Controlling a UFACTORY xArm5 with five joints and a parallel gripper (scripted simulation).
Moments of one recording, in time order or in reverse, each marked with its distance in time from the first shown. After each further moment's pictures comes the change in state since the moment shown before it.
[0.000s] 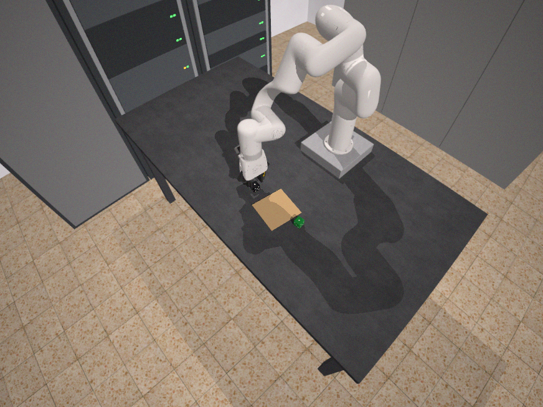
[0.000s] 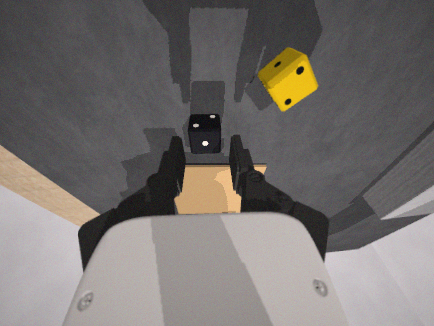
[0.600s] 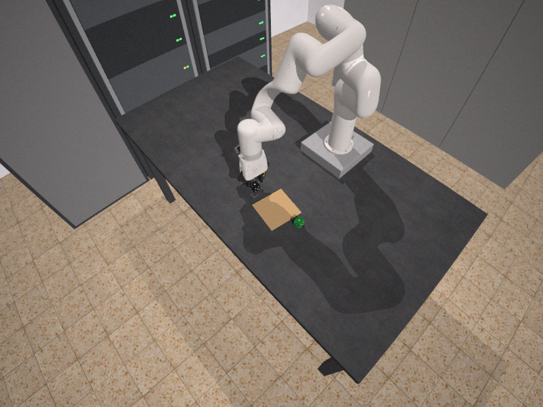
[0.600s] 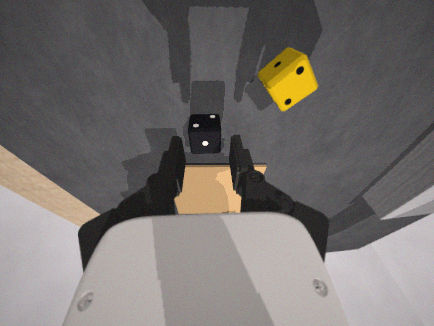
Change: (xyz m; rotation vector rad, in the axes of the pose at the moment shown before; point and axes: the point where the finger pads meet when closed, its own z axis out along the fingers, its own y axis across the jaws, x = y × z) arm 0.000 0.000 0.000 0.000 0.000 0.000
